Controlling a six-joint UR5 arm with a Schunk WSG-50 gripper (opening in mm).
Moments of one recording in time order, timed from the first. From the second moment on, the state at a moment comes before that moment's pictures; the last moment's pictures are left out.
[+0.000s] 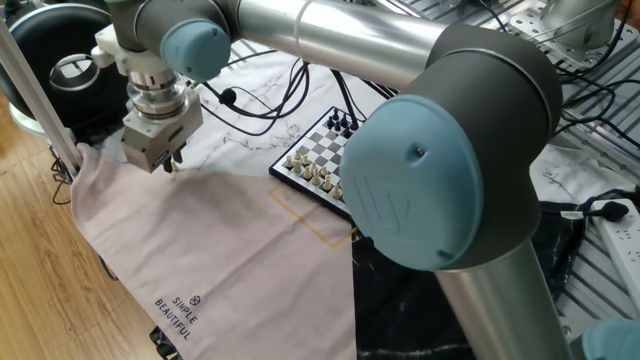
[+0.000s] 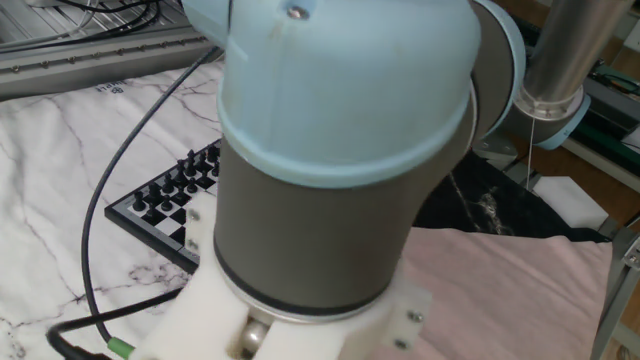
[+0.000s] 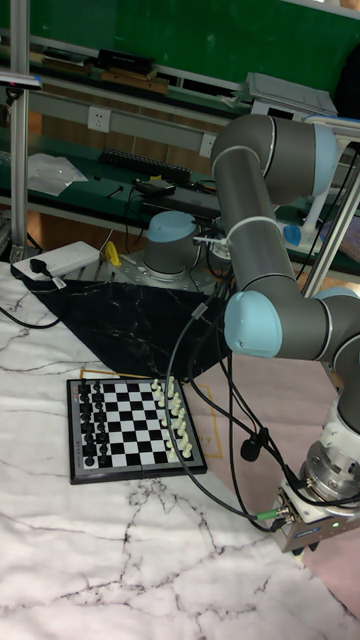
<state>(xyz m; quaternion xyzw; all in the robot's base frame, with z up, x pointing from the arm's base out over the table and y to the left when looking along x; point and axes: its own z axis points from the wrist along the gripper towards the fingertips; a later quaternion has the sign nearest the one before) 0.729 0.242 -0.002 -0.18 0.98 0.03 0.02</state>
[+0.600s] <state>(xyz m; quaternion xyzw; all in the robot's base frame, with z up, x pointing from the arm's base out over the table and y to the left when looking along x) 0.737 0.240 -0.005 -0.17 0.98 0.03 0.03</state>
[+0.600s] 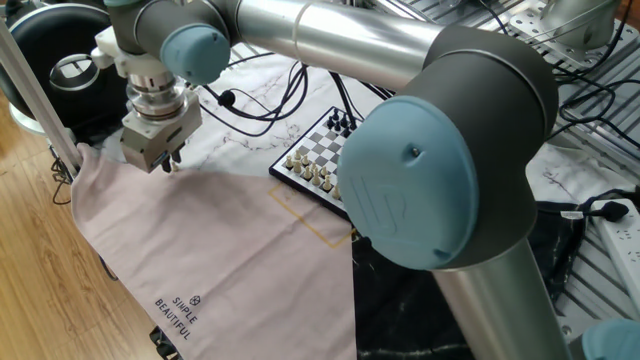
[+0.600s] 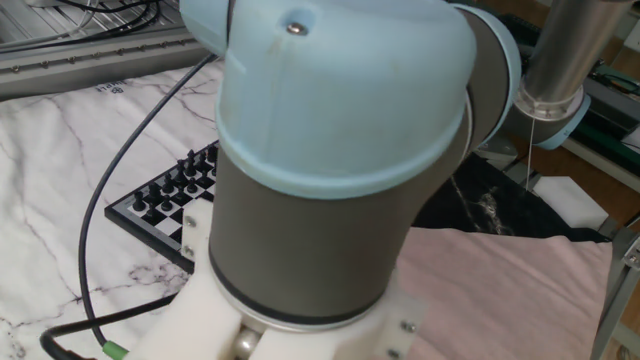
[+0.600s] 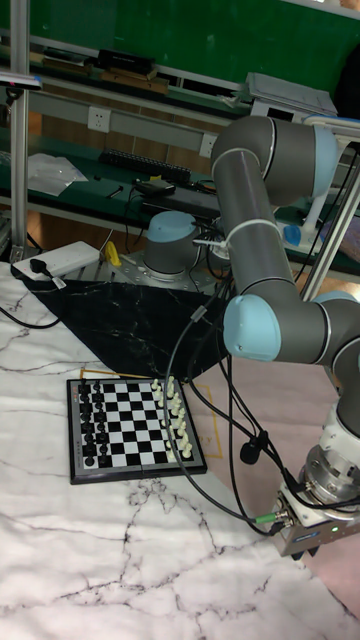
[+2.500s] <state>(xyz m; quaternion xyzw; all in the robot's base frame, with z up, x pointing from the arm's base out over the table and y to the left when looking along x) 0.639 0.083 0.059 -0.18 0.98 -0.01 -0.01</state>
